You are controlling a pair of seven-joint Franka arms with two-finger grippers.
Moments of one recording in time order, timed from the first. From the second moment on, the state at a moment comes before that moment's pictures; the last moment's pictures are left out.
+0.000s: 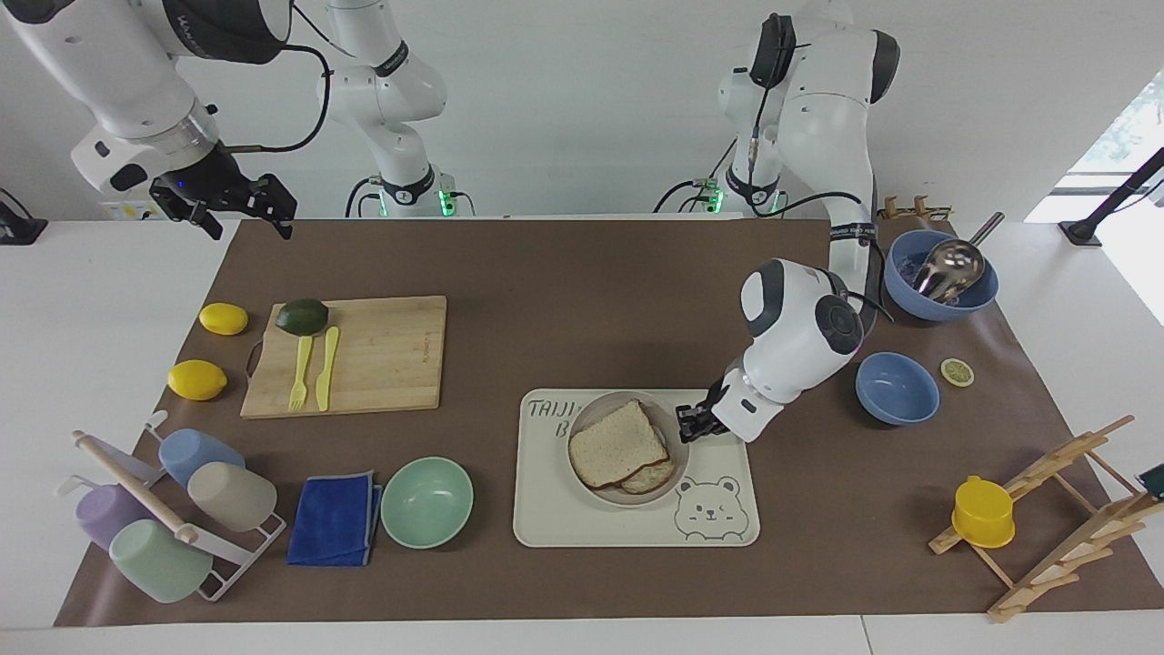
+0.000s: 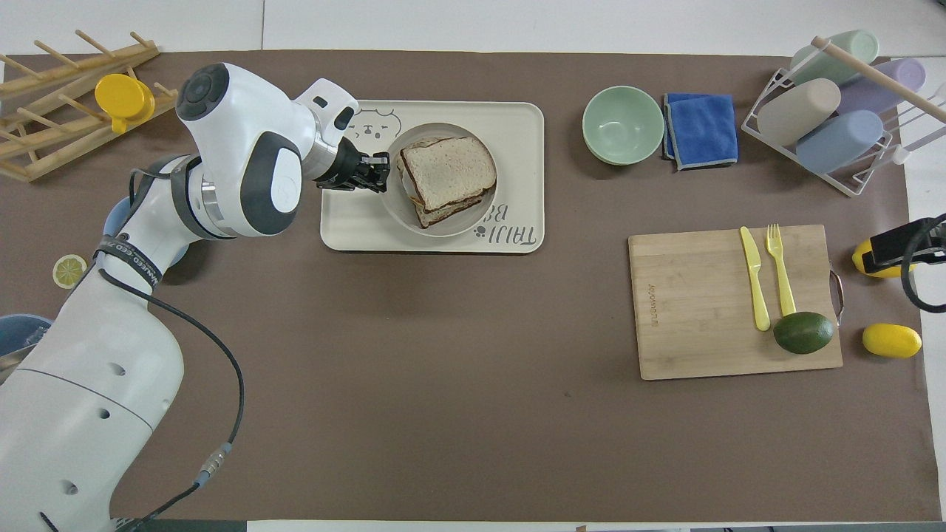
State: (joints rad) left arm -0.30 0.59 -0.07 -1.52 -0.38 2.17 -0.16; right arm 0.06 -0.02 -0.17 -1.60 -0.02 1.43 -0.09
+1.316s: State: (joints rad) left arm -0.21 0.30 0.04 -1.49 -0.17 1.78 -0.06; right arm 0.08 -0.02 -0.17 -1.60 -0.02 1.43 -0.09
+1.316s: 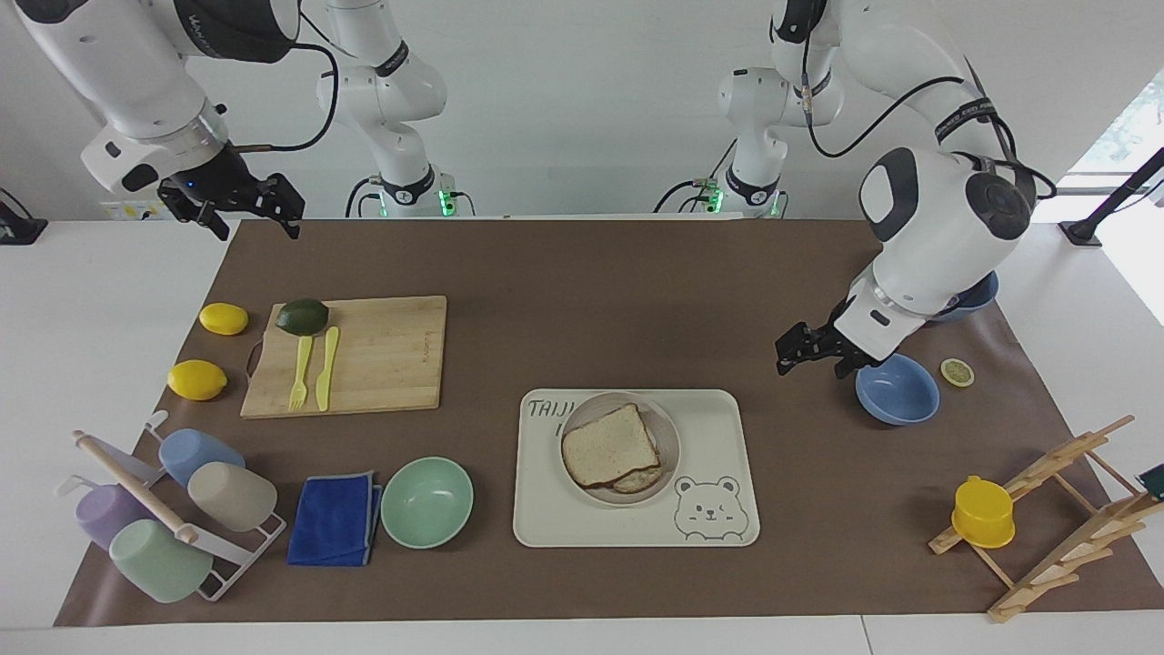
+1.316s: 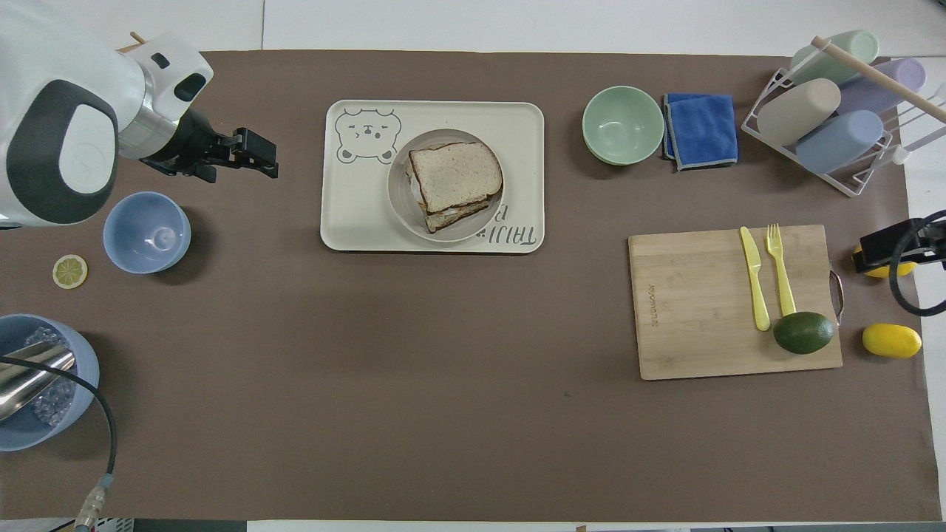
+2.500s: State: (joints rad) left arm -0.02 -0.02 -0.05 -1.61 -0.02 1.39 -0.05; right arm 0.08 -0.02 -0.17 -1.60 -0.02 1.43 -0.09
